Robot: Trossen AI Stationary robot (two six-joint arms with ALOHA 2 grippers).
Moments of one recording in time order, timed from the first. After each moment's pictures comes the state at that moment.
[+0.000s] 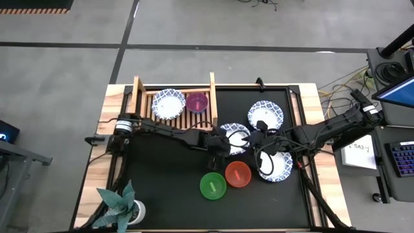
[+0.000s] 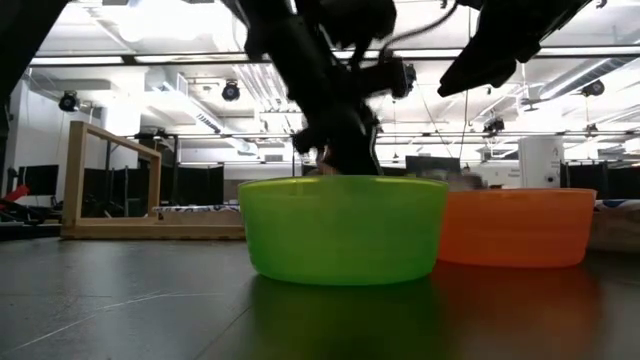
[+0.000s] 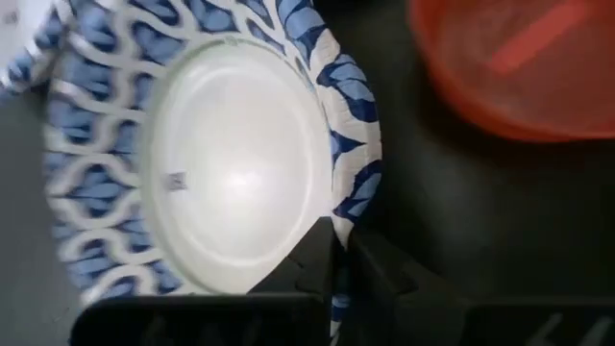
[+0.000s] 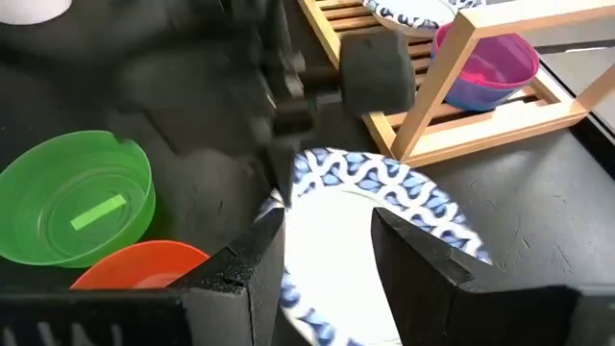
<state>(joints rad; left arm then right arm) -0.08 2.05 1.50 -0.43 -0.15 0.30 0.29 1.12 0.78 -0.35 0.42 0.30</state>
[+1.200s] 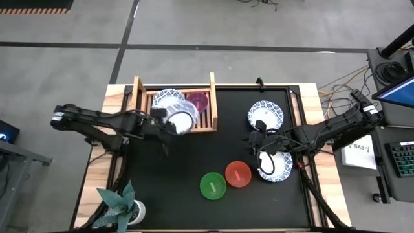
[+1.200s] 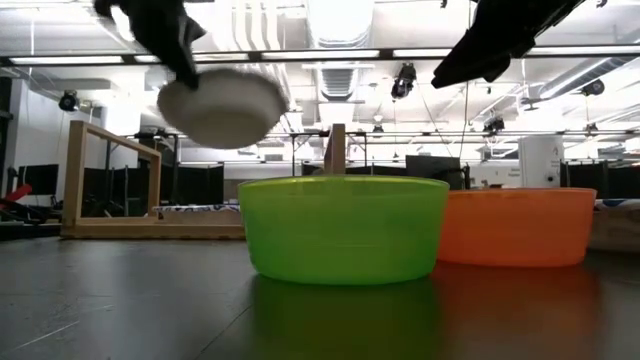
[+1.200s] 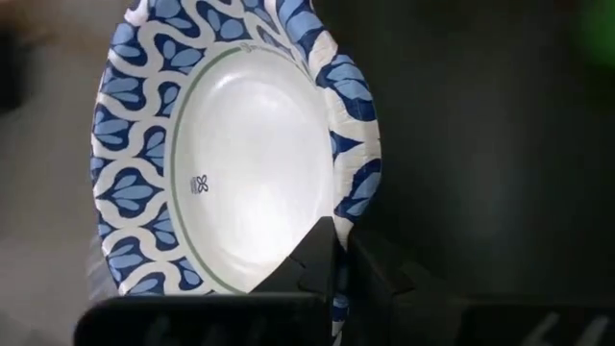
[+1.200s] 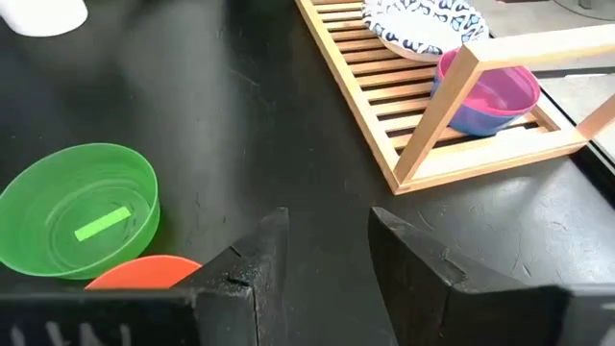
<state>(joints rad) -0.15 1.23 1.15 -1.04 -0.44 -0.08 0.29 1.12 0.78 -0.30 0.42 0.25</state>
